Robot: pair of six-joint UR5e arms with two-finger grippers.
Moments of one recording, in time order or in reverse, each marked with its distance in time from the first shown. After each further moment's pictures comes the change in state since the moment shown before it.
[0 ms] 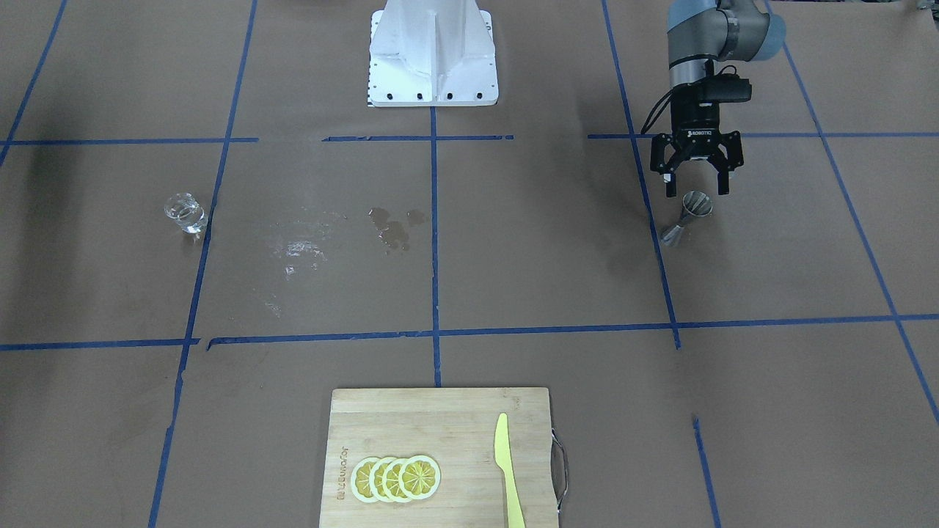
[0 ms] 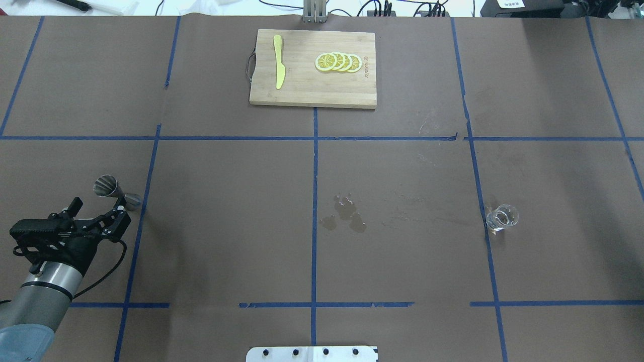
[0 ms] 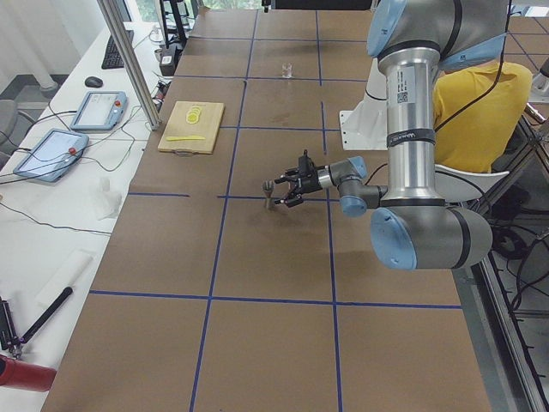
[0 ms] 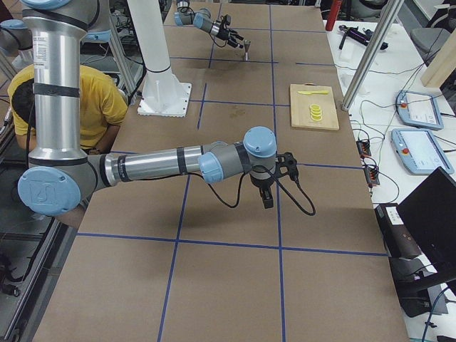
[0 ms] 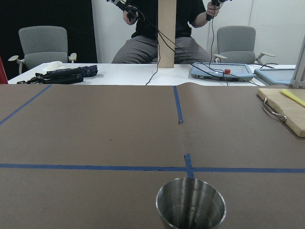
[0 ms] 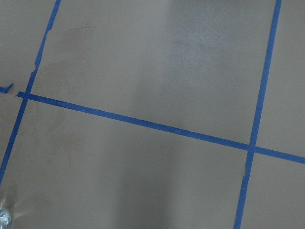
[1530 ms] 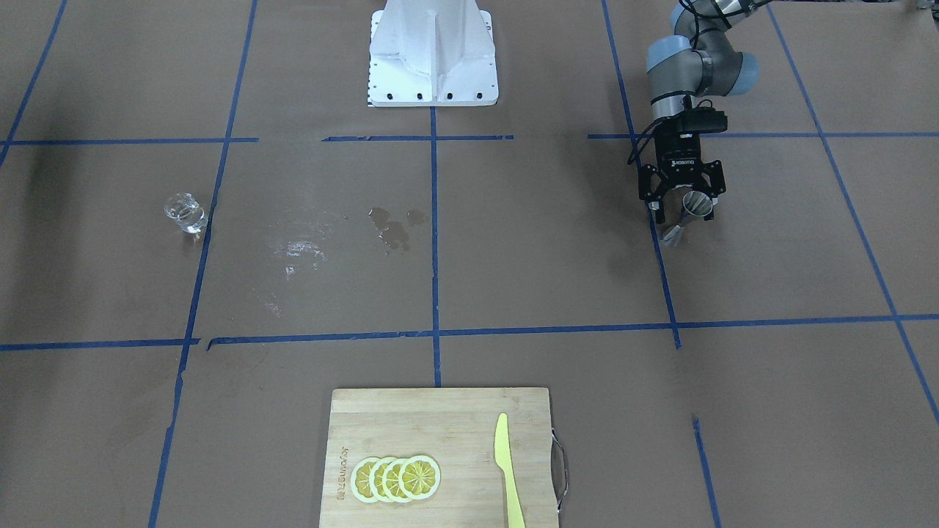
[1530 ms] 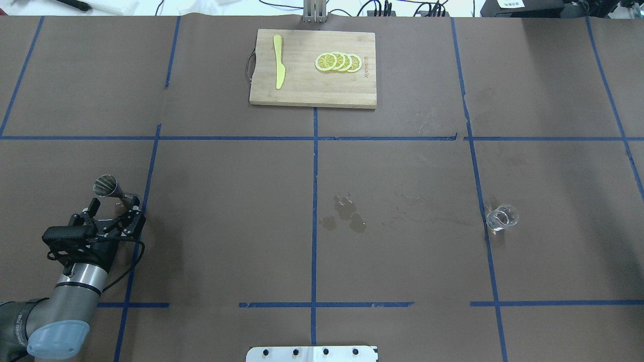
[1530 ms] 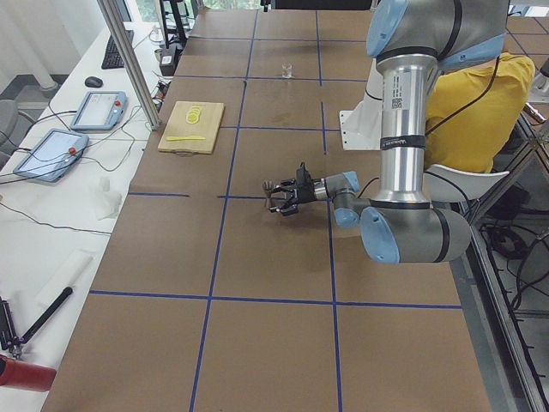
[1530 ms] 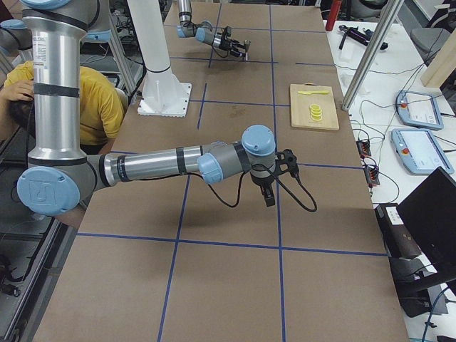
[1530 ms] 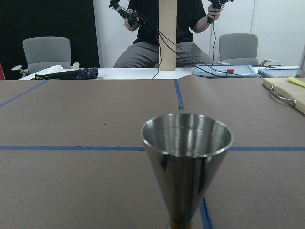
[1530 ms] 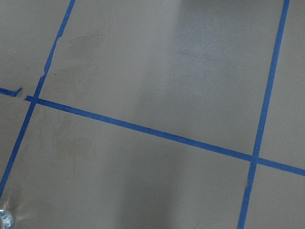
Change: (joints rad) left arm 0.001 -0.123 0.235 -0.102 0.108 -0.009; right arm 0.000 -0.004 0.001 0.049 -0.001 0.001
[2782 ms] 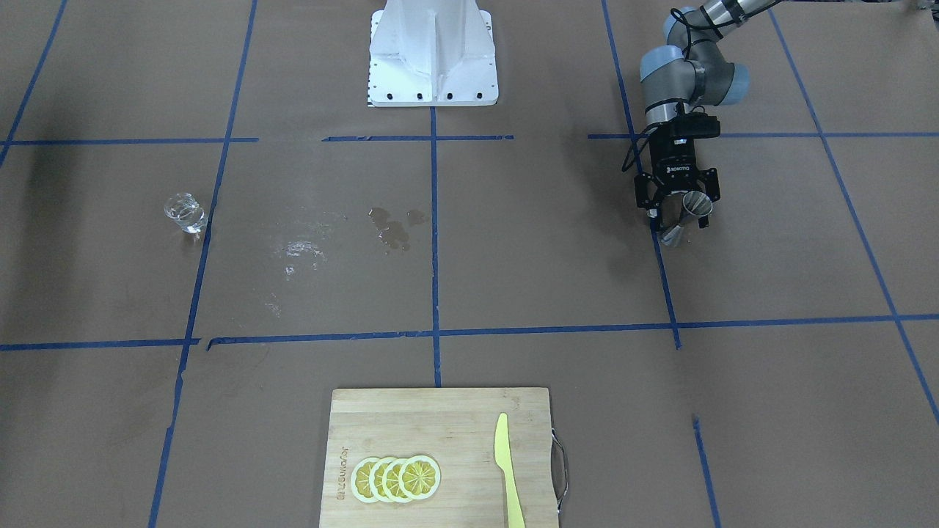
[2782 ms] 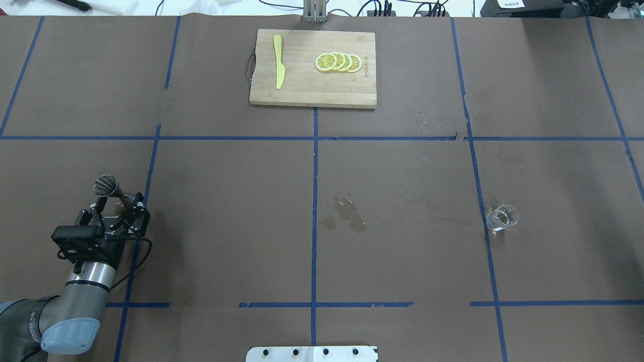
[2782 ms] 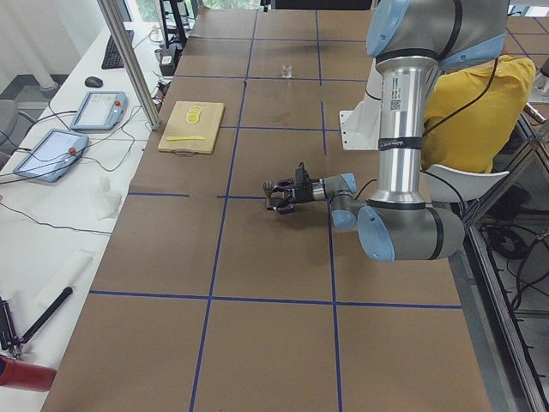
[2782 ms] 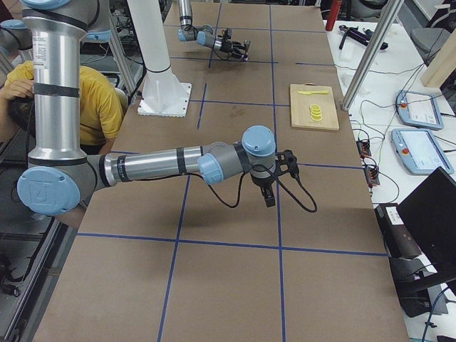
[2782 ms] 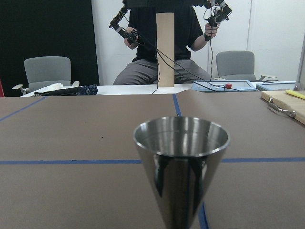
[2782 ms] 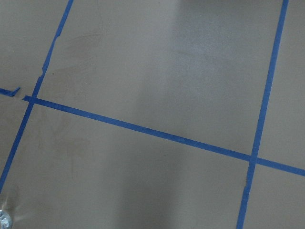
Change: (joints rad) left arm -0.009 -0.049 0.055 -0.027 0.031 0.046; right arm 0.000 0.001 -0.004 0.000 -0.002 0.000
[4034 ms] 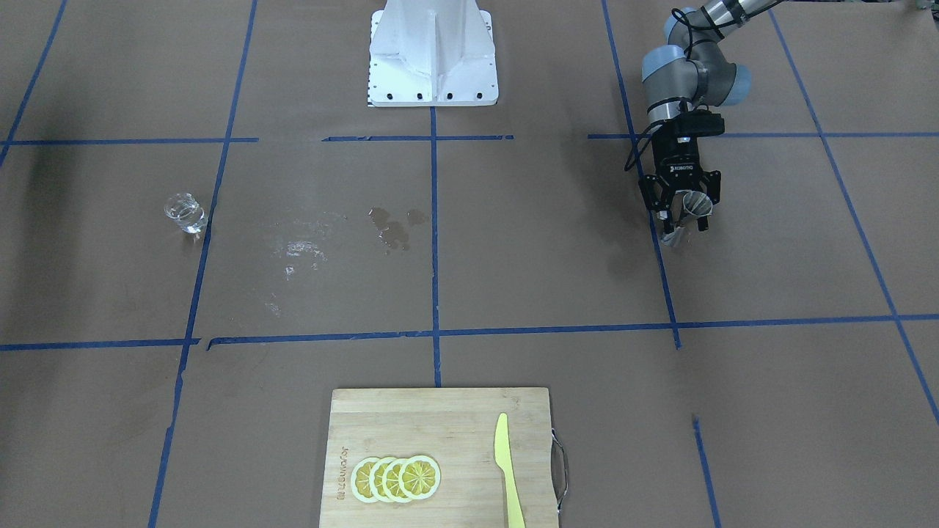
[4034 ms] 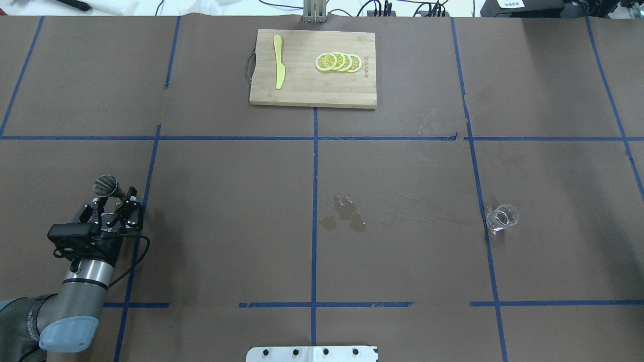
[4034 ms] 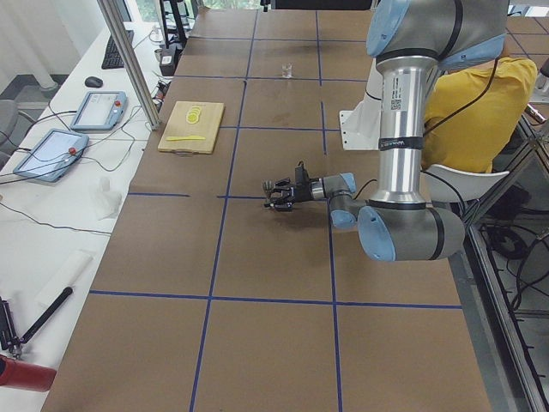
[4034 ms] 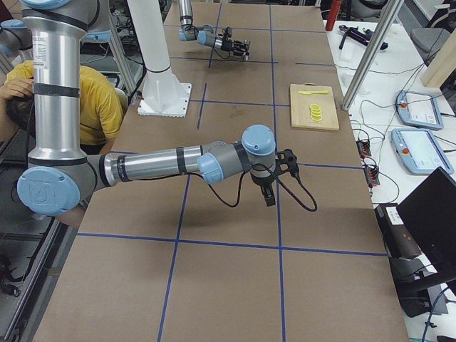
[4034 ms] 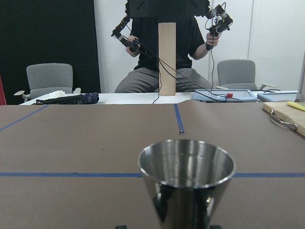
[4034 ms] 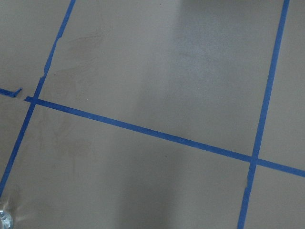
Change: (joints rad) left arm -0.007 0.003 -0.003 -0.018 0.022 0.004; right arm 0.000 0.000 0.004 0.000 0.000 0.002
